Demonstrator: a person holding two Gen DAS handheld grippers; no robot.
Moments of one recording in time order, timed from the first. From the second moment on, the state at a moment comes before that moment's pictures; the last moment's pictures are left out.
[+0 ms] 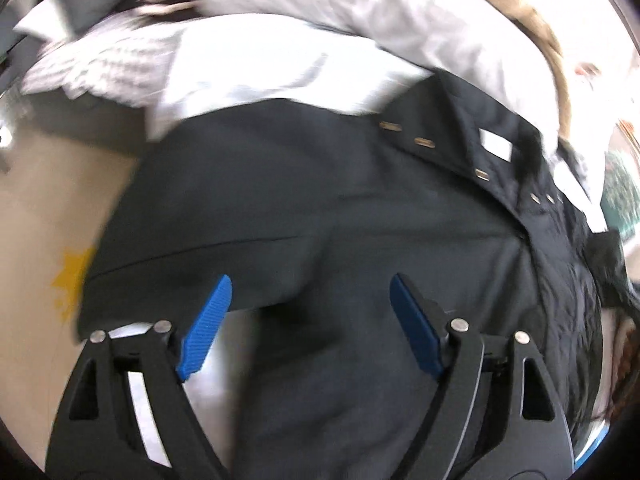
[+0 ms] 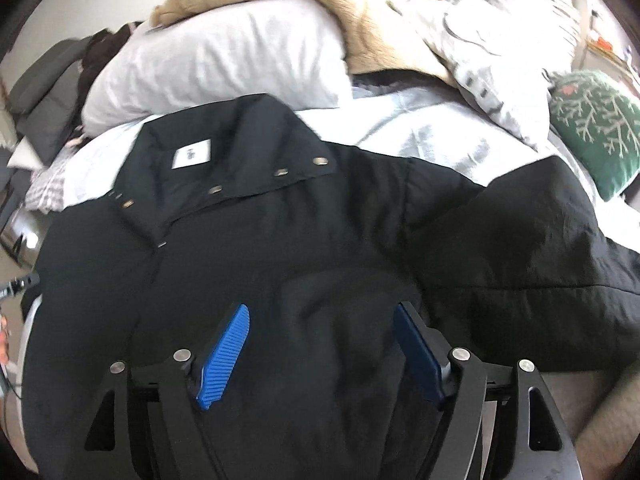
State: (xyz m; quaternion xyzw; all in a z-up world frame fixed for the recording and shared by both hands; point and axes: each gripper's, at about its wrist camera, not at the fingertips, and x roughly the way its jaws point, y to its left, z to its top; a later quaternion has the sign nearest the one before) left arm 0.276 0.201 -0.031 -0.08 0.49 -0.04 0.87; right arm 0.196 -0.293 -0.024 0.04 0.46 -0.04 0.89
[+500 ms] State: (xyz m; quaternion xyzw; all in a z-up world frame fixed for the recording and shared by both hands) left arm 0.250 0.404 -0.119 -0.42 0.51 0.07 0.74; right arm 0.175 -0.180 -0.016 -0.08 0.46 0.02 0.88
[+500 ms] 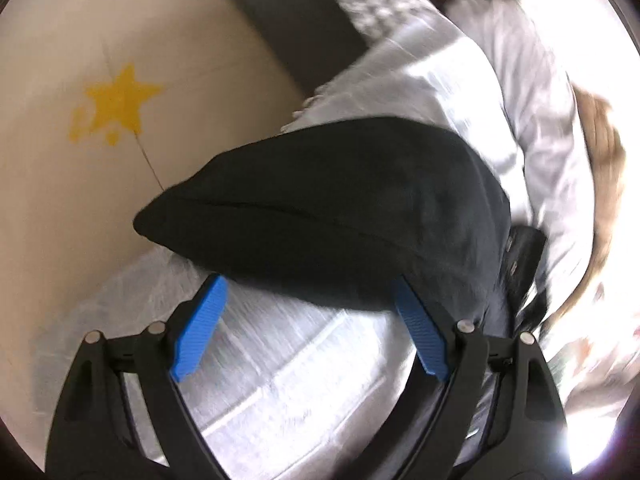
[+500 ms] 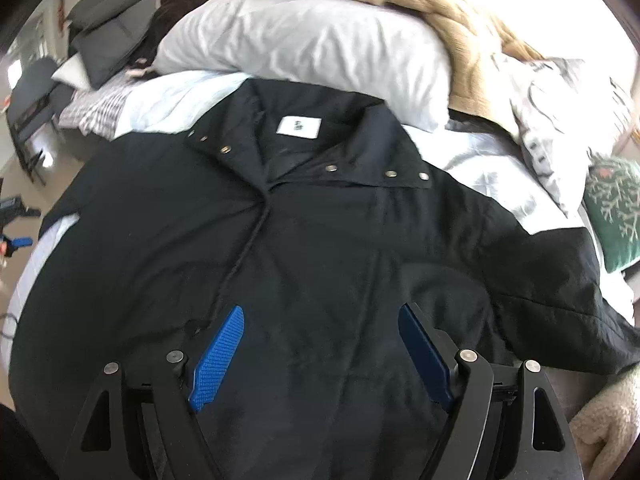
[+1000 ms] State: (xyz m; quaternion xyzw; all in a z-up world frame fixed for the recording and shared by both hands) left arm 0.263 0.461 -0.207 -0.65 0.43 0.15 0.61; right arm 0.179 -0.147 -0.052 -0.11 0.49 0.03 0.87
